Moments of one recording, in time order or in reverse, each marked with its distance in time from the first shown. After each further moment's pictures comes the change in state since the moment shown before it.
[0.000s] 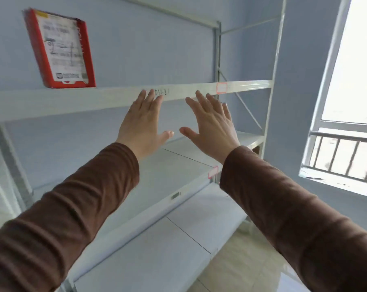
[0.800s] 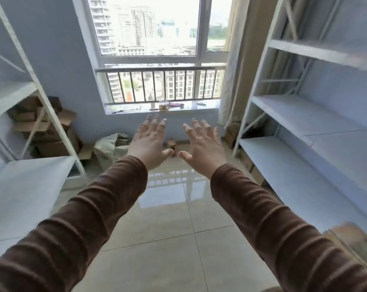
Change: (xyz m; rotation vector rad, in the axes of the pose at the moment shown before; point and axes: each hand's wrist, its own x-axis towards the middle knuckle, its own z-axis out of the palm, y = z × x) left_hand -0.186 0.605 0.075 -0.531 -0.553 0.728; right_hand -0.506 0.241 -0.308 -0.541 -0.342 0.969
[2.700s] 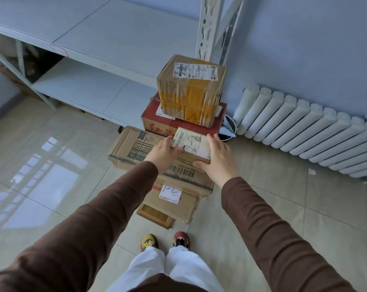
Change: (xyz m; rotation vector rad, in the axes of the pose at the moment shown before) left_hand -0.100 0.699 0.346 -0.432 -0.916 0.676; right_hand -0.551 0.518 0.005 0.221 -0.050 1.305
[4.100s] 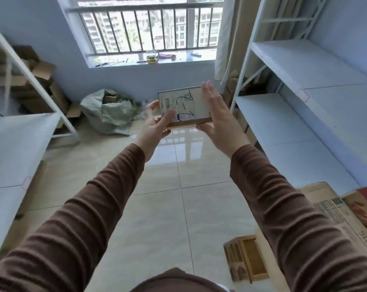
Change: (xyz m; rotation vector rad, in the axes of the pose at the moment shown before) left_hand -0.451 -0.281 -0.221 -1.009 1.195 -0.137; right_hand -0.166 -0.516 0.116 0.227 -0.194 -1.369
